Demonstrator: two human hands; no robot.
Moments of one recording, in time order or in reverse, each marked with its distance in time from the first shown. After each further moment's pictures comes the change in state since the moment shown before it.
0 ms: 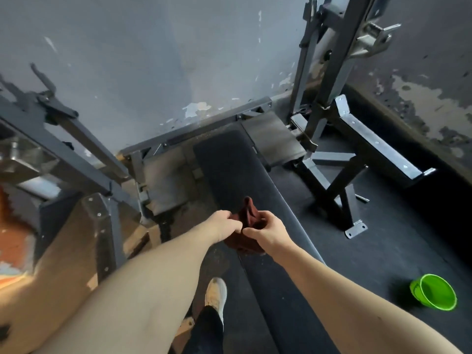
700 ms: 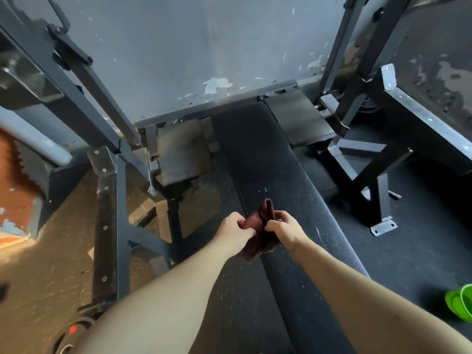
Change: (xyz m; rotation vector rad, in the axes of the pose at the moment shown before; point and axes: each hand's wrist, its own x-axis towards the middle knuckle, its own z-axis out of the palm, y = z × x) left_hand 0.050 -0.143 0.100 -0.129 0.256 0.054; right_hand 0.050 0.129 0.059 0.038 -0.034 0.128
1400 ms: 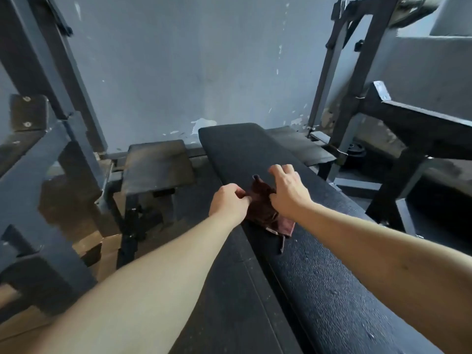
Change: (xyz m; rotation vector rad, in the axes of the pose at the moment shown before) left_hand 0.208 -0.094 0.092 -0.096 0.377 0.395; right_hand 0.216 0.069 0.028 -0.918 0.495 -0.828
